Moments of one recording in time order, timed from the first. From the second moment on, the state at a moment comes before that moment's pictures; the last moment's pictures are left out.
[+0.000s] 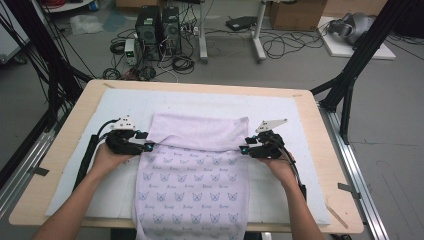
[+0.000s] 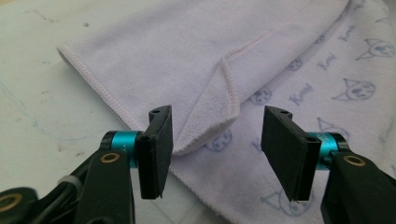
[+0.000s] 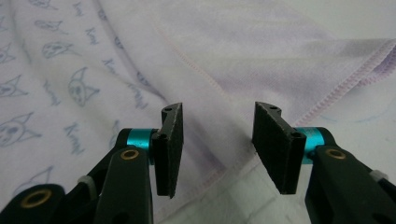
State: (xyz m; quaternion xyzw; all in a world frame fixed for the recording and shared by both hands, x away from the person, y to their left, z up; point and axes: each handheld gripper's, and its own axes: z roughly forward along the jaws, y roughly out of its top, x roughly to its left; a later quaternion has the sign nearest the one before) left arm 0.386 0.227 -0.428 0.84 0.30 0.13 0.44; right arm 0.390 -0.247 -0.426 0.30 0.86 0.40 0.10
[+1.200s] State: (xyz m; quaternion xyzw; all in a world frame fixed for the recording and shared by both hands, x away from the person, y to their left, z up) left arm 0.392 0.214 -0.443 0.85 0.30 0.12 0.41; right arm 0.388 -0.235 -0.426 0.27 0.87 0.41 0.05
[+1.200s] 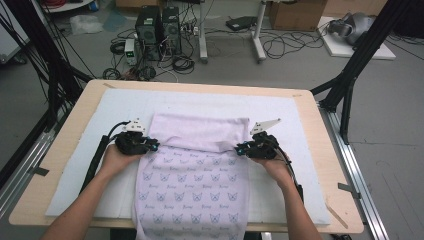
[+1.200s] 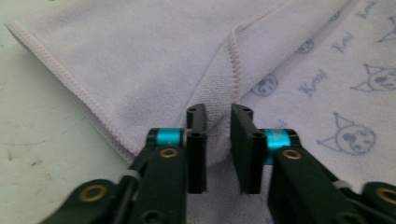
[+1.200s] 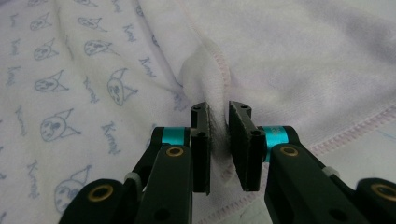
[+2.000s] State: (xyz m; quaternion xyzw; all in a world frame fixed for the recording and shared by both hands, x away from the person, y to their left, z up) left arm 0.394 0.214 -0.442 0.85 0.31 0.12 0.40; right arm 0.389 -0.236 -0.426 0.27 0.87 0.42 0.05
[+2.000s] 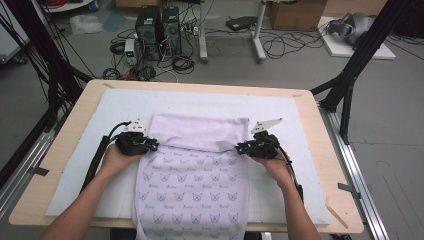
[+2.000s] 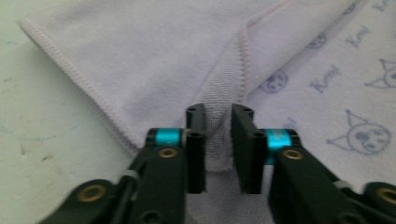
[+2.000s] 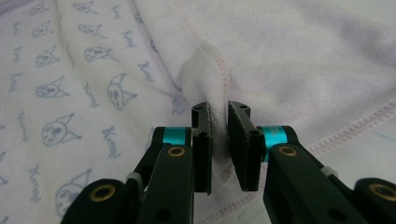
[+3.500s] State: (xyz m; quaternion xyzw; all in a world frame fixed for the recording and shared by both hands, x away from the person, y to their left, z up) left arm 0.269 0.252 -0.399 0.84 0.27 0.14 0.45; right arm 0.290 -0.251 -0.386 0.22 0.86 0.46 0.07
